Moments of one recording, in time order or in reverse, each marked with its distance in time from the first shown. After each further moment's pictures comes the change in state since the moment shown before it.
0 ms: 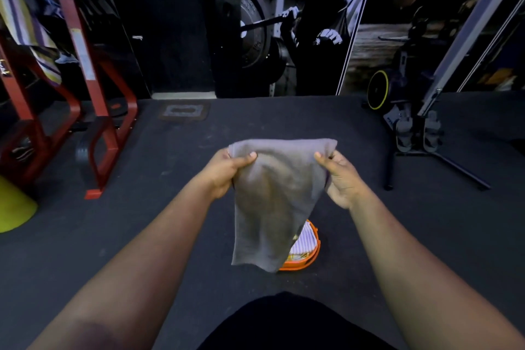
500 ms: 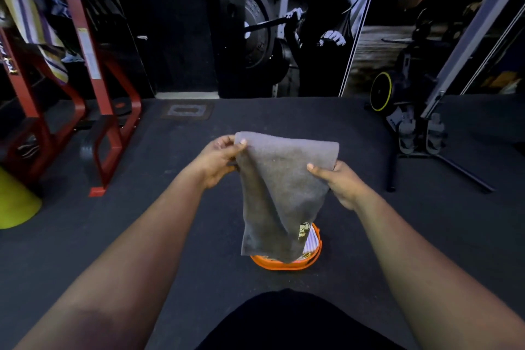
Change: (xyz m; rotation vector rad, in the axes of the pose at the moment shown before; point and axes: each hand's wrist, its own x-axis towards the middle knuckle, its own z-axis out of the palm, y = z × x) left_hand 0.008 0.011 -0.033 0.106 -0.006 -0.046; right_hand 0.000 0.005 -0.007 -0.309 0.034 0.031
